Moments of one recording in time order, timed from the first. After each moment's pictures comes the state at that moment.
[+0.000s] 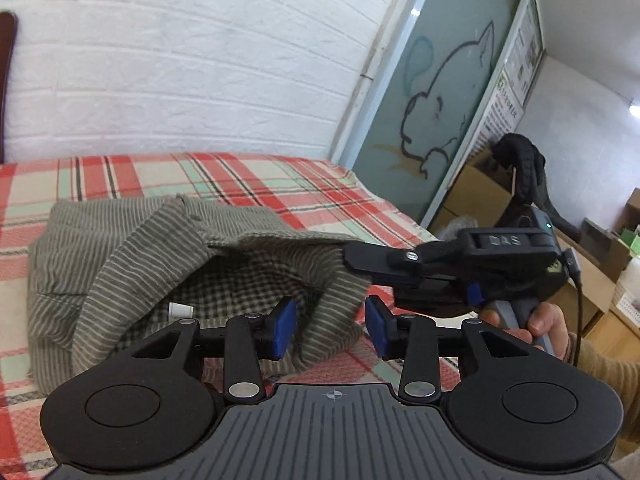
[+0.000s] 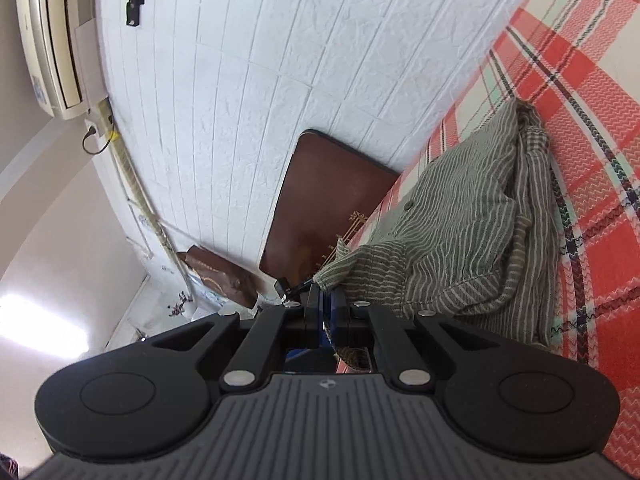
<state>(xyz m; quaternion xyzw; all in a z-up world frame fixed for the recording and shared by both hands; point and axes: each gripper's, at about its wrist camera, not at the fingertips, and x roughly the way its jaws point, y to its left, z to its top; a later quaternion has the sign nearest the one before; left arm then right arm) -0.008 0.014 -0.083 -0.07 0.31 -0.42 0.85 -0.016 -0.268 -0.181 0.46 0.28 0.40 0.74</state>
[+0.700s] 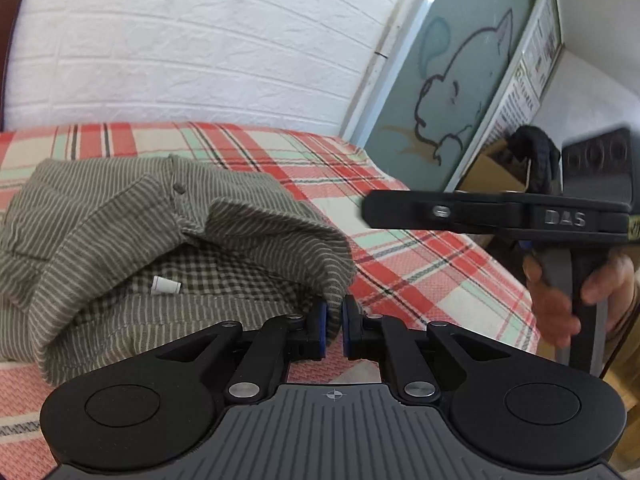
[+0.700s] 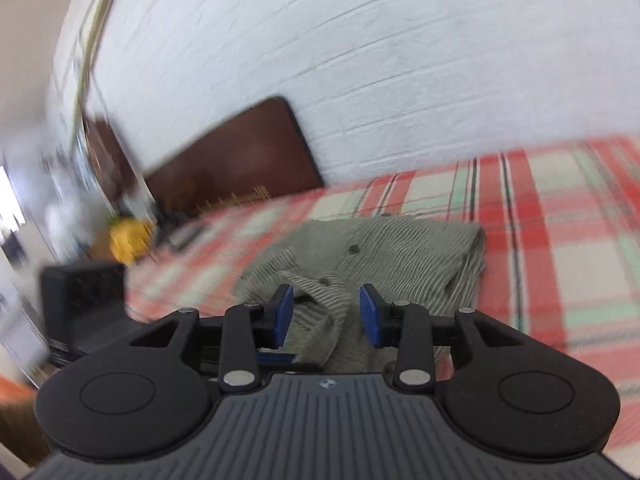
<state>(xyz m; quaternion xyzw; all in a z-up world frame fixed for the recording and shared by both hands) -0.016 -0.018 -0.102 -0.05 0.31 -0.39 0.87 -0.044 -0.218 -0.101 0.07 0.27 0.31 0.91</state>
